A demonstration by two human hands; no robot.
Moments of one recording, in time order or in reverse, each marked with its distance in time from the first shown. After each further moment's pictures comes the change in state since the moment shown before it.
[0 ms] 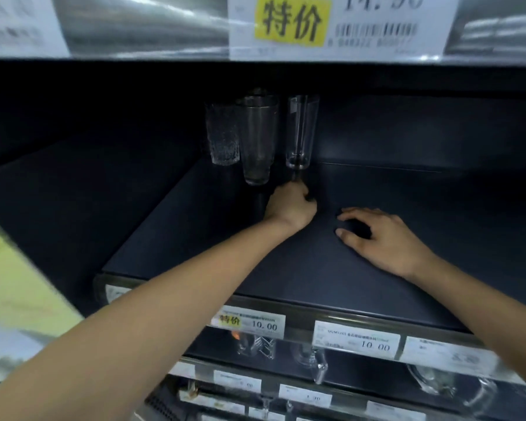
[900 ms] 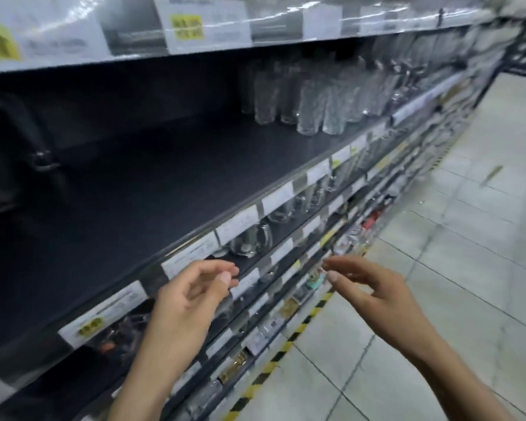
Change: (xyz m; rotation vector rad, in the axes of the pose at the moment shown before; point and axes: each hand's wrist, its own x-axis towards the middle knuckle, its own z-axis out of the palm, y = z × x) left_hand -0.241 0.000 -0.040 -0.711 -0.751 0.224; right_hand -0.352 -0.158 -0.014 0.301 0.652 0.851
